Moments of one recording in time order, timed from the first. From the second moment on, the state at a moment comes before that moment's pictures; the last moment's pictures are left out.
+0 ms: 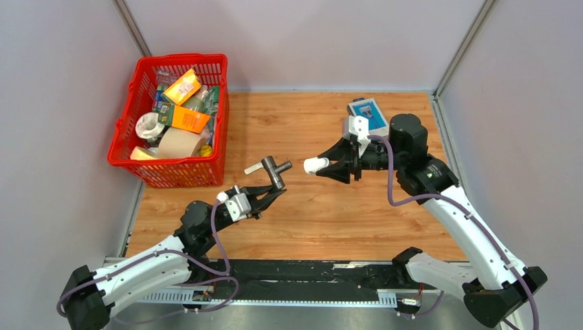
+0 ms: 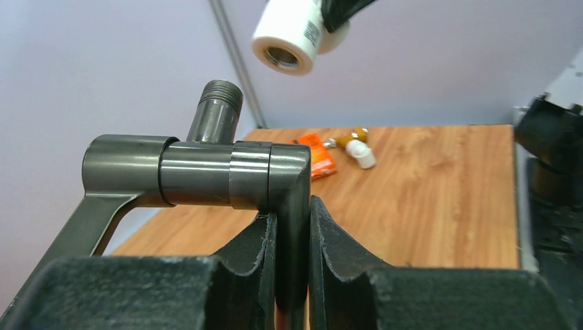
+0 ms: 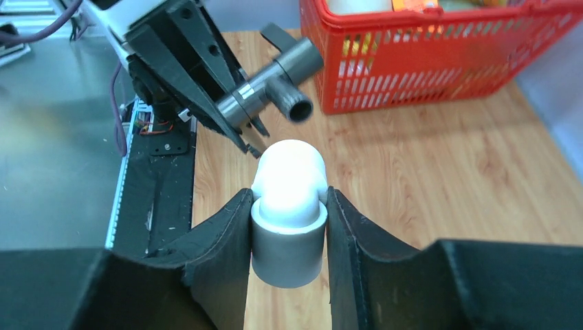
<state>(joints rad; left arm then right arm) -0.89 0.63 0.26 0.72 0.24 0.24 0.53 1.04 1.19 -0.40 -0.89 -0.22</state>
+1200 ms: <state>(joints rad) -0.88 0.77 0.44 0.22 0.21 0.13 0.52 1.55 0.87 -0.32 0.02 0.22</state>
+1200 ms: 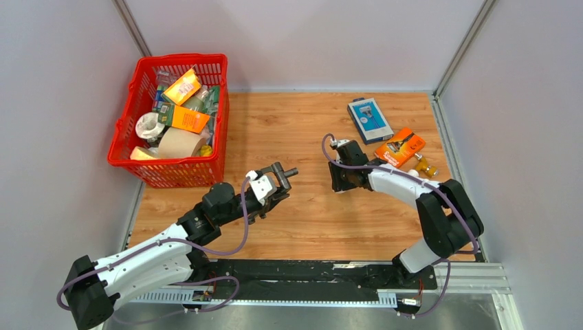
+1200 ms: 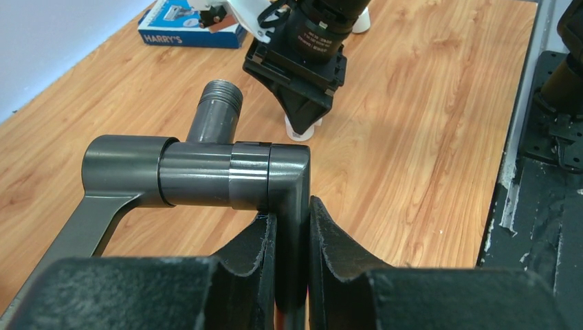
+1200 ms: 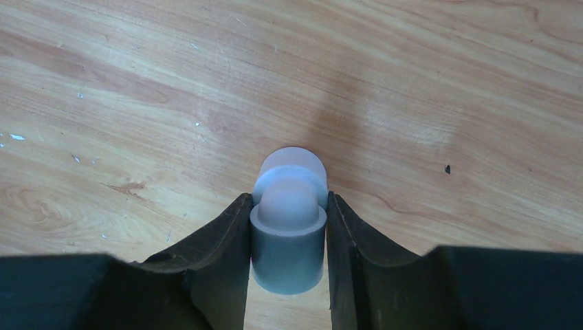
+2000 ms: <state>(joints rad) -0.88 0.77 0.44 0.31 0.23 0.22 0.51 1.10 1.00 -0.18 -0.45 0.34</state>
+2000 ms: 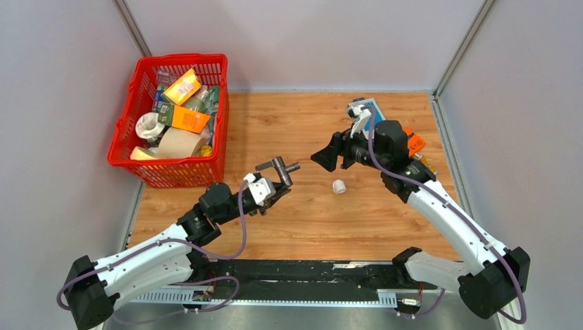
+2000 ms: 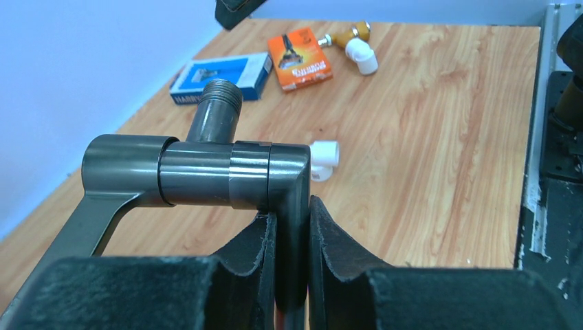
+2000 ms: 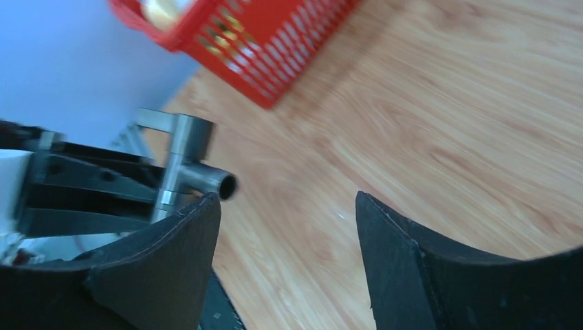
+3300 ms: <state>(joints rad) -0.94 0.97 0.48 0.58 0.18 0.36 0.50 1.16 0.83 0.35 -0.75 0.76</state>
